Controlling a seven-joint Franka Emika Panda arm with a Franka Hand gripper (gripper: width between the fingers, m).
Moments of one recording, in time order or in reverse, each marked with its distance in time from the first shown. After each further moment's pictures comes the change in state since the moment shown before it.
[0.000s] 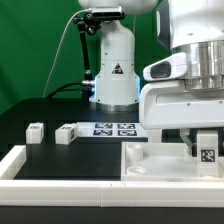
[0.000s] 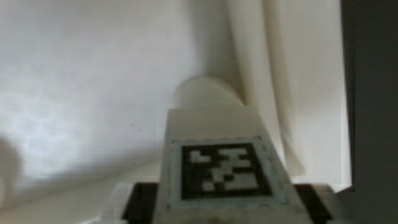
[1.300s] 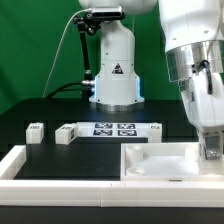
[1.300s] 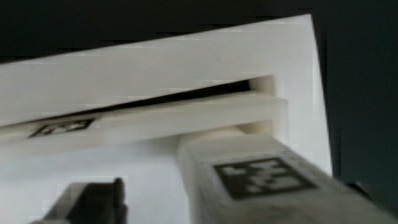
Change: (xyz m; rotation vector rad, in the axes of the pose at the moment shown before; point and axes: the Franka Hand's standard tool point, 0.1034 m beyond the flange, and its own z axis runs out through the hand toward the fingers) arm -0.004 -0.001 0.000 0.066 -0.044 1.239
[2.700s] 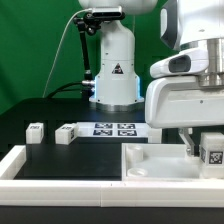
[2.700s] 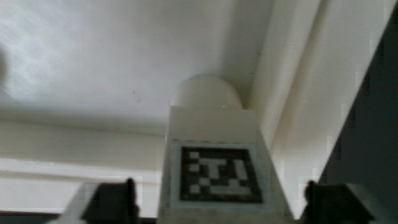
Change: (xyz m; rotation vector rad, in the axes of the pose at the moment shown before) arm -0.005 -0.007 -0.001 -0.105 0.062 -1.823
